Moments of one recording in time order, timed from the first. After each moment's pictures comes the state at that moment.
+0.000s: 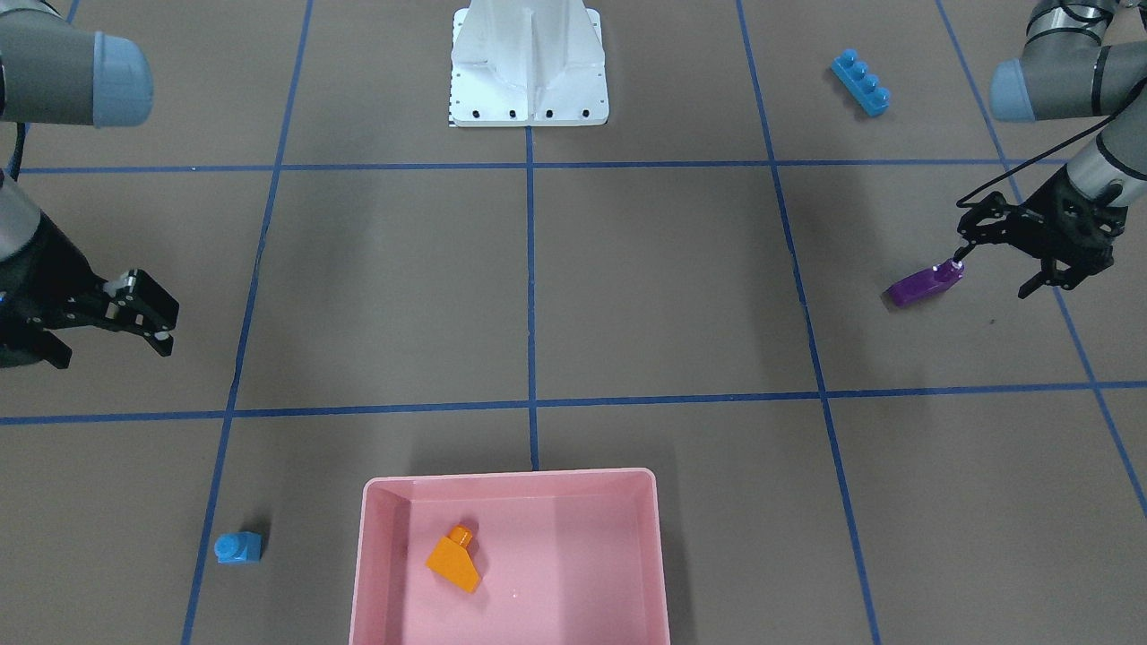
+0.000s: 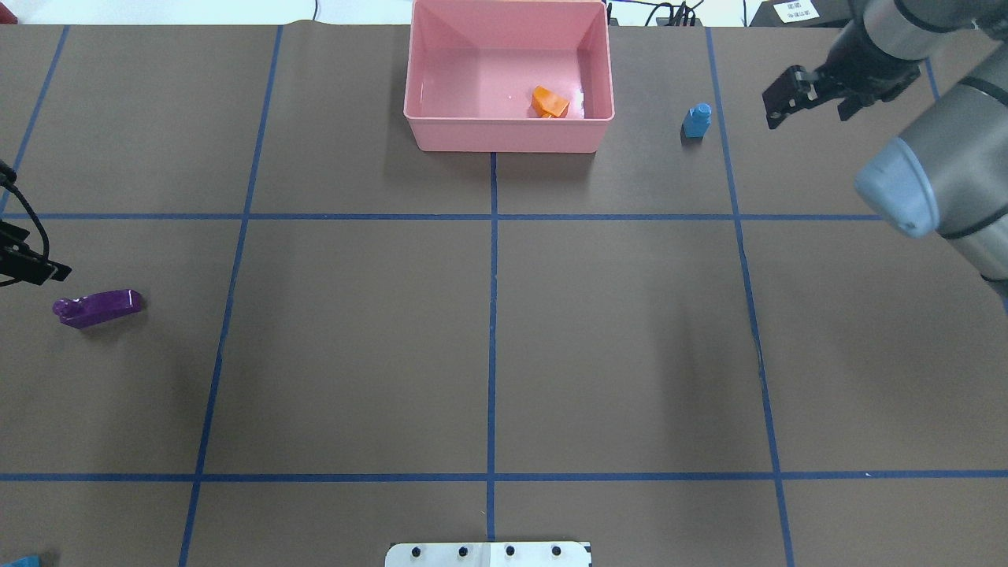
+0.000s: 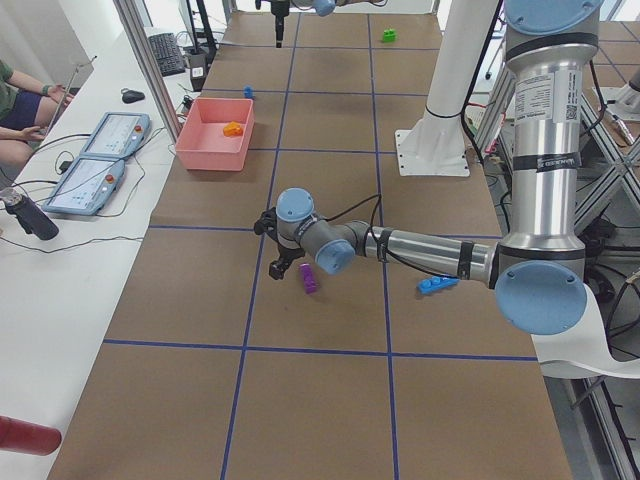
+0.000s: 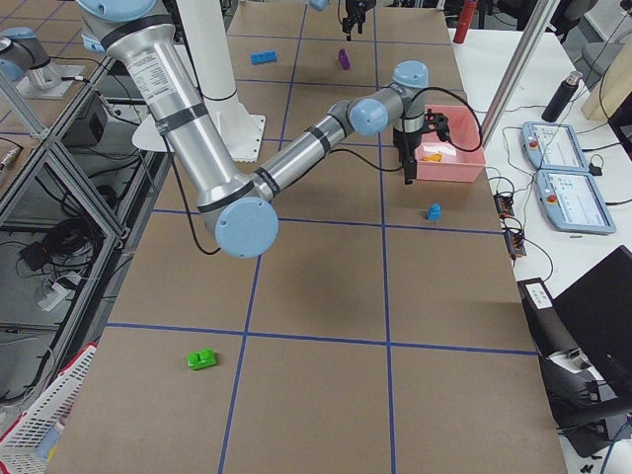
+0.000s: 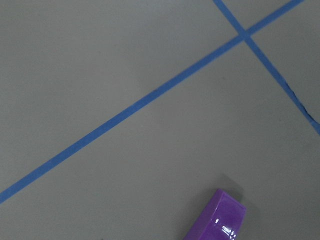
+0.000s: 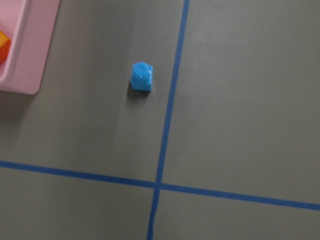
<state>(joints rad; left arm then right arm) -1.07 -1.51 -1.70 -2.15 -2.23 -0.10 1.09 -1.22 1.87 -1.66 2.13 0.58</state>
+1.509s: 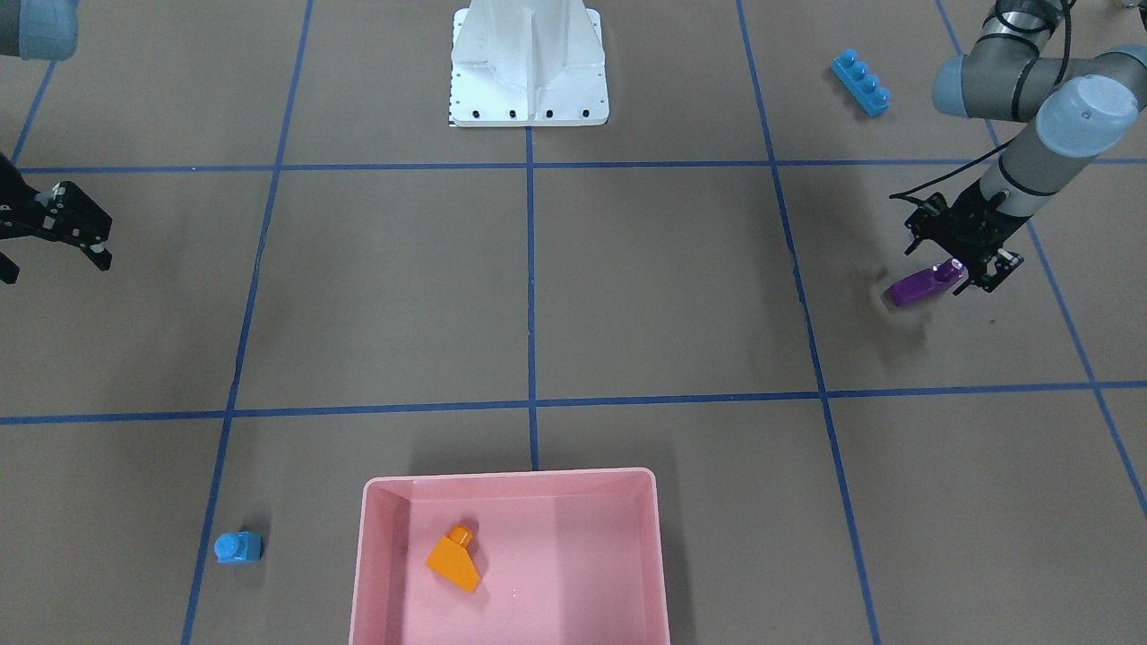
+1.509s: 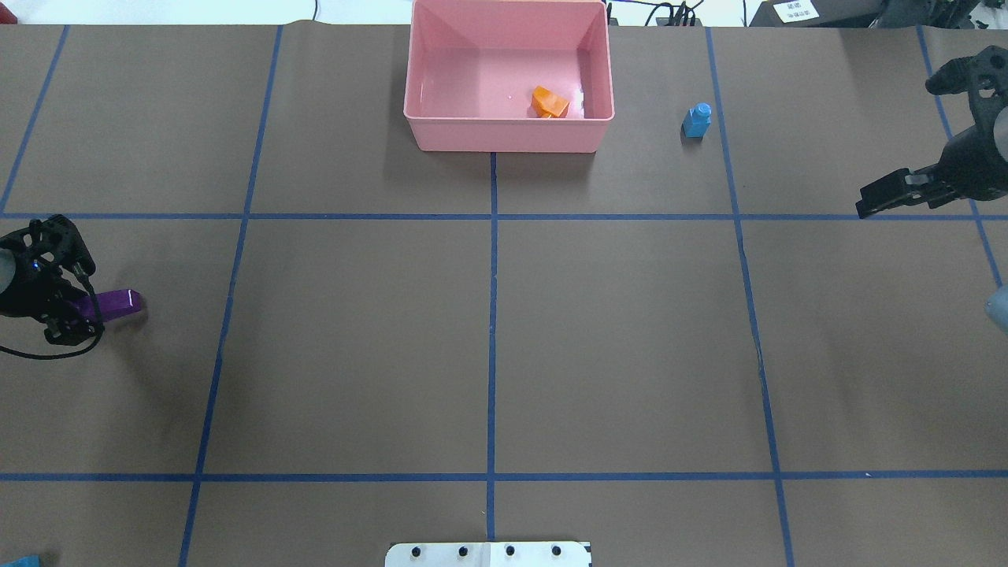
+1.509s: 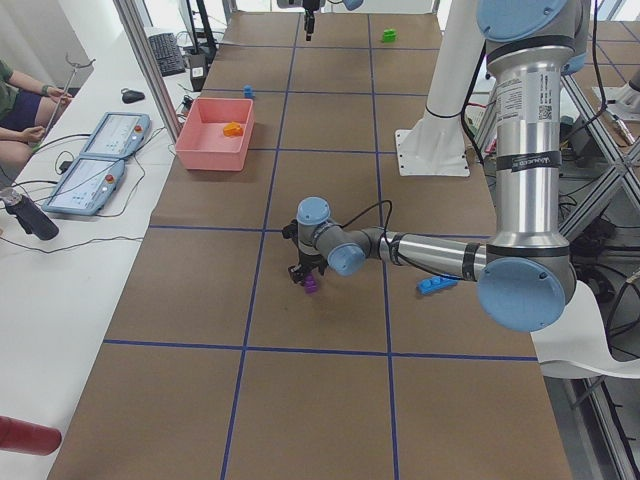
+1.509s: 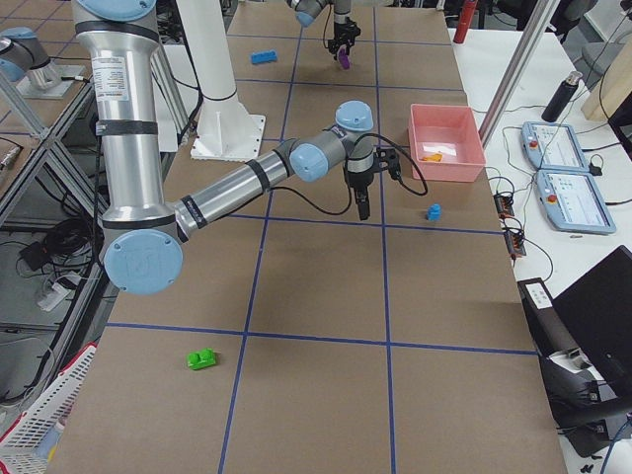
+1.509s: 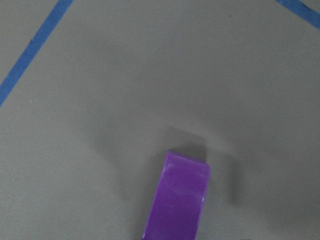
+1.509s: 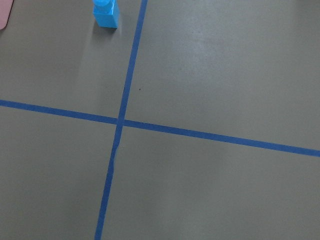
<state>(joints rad) -0.89 -1.49 -1.67 -2.15 -2.10 0.08 1.09 -1.51 2.02 -1.49 2.15 0.58</state>
